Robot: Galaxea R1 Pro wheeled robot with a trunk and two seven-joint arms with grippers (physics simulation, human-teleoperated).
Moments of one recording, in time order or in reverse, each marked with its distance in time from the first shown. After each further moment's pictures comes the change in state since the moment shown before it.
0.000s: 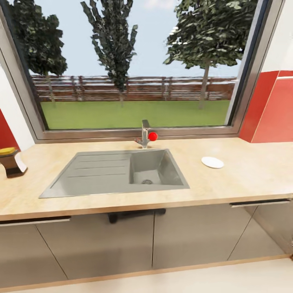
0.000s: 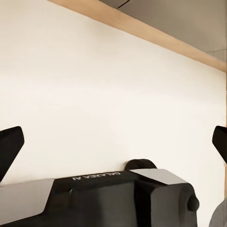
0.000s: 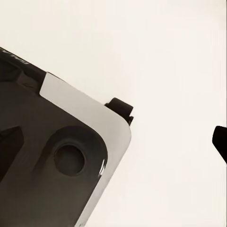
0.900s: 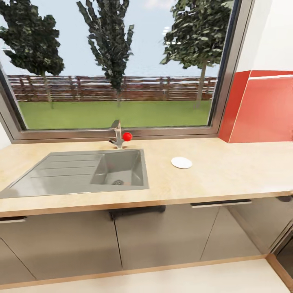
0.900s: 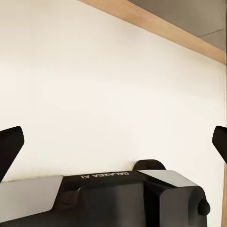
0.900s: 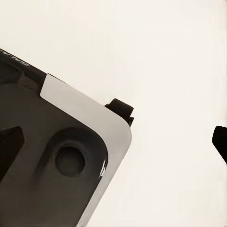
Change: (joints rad) left arm 0.000 -0.013 -0.002 -0.001 -0.001 0.000 0.068; right arm 0.000 0.001 0.001 0.000 -0.006 -0.001 0.000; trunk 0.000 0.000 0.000
